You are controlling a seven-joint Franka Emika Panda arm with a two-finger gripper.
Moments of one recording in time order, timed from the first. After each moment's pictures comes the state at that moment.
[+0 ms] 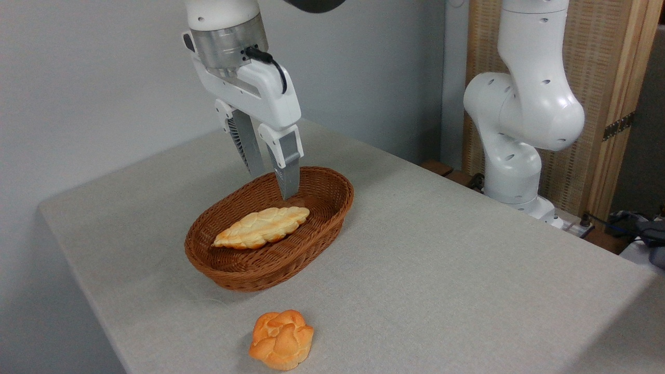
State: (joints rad) arm -0.17 -0.05 0.01 -1.75 -0.06 1.65 0.63
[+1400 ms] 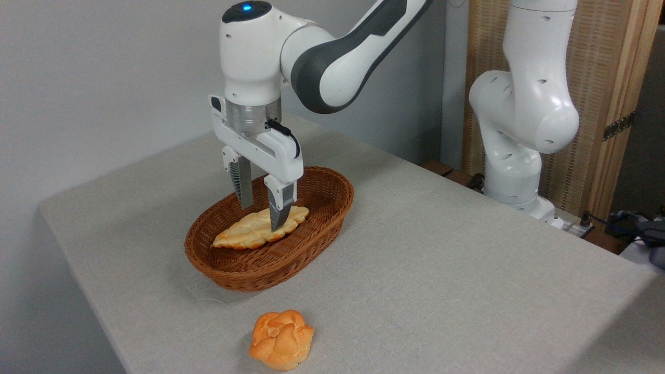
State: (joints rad) arm -0.34 -0.12 0.01 -2.22 -0.17 2.23 0.43
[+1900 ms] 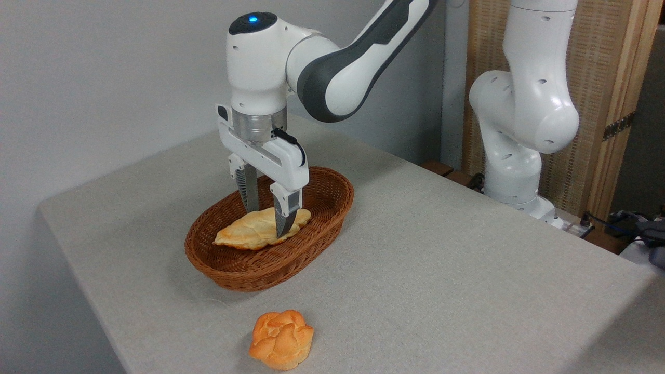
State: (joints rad) arm -0.34 -0.12 0.01 -2.27 -0.17 2.27 0.44
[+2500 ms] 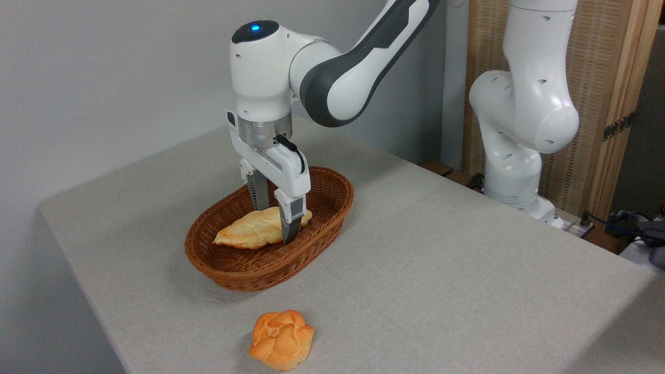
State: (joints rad) arm -0.35 -0.12 0.01 -2.30 -0.13 2.27 0.54
